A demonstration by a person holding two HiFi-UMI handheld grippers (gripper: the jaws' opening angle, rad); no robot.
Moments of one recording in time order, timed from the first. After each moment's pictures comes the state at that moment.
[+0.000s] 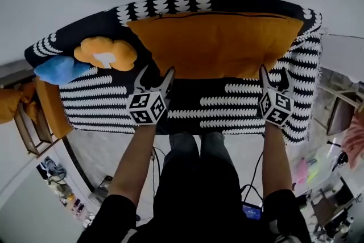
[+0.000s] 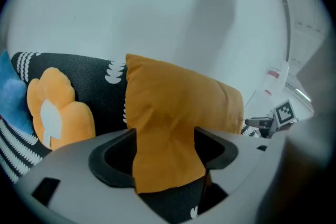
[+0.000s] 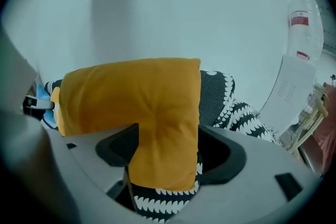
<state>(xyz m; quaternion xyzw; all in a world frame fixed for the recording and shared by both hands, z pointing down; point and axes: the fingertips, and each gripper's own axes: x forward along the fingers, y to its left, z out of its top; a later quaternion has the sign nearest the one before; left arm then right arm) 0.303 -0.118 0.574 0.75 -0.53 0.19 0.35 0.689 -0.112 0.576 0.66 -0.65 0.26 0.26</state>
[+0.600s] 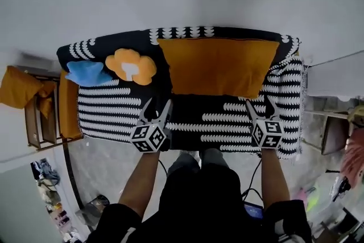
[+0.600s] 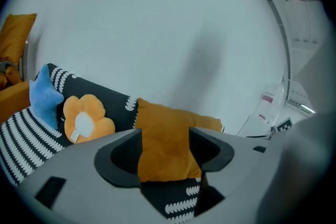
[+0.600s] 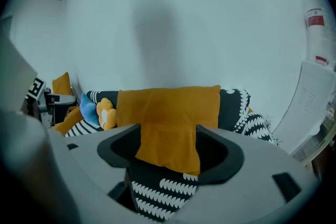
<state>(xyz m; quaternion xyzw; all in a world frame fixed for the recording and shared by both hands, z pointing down) 0.275 -0.014 0.433 0.74 -0.59 0.07 0.31 0.632 -0.029 0.465 0.55 -0.76 0.26 0.22</state>
